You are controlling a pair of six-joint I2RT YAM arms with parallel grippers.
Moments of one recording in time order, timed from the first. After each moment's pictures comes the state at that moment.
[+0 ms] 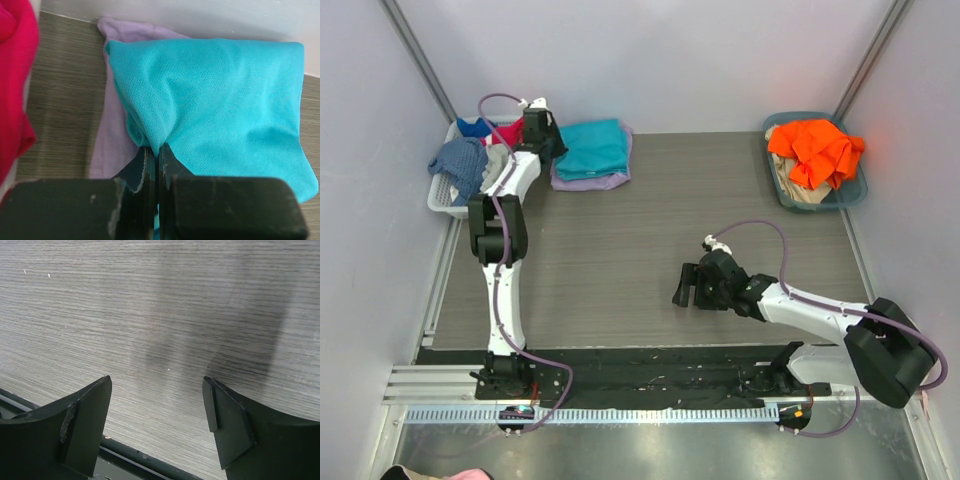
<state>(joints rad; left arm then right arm) -0.06 2.37 2.05 -0.22 0.01 -0.33 0.73 1.22 0.50 -0.17 0.01 0.75</state>
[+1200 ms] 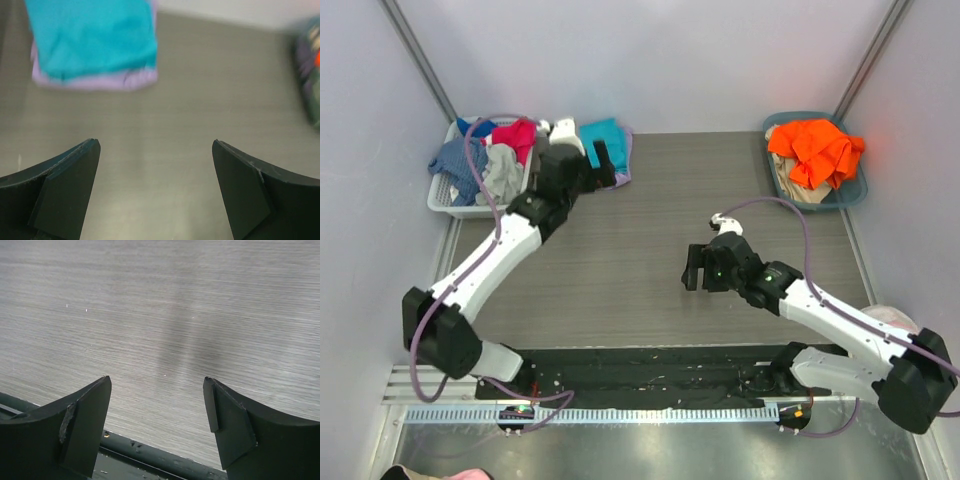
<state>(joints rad) -0.47 1.45 1.33 -0.22 -0.28 -0.43 0.73 1.06 0.71 -0.45 0.15 0.60</state>
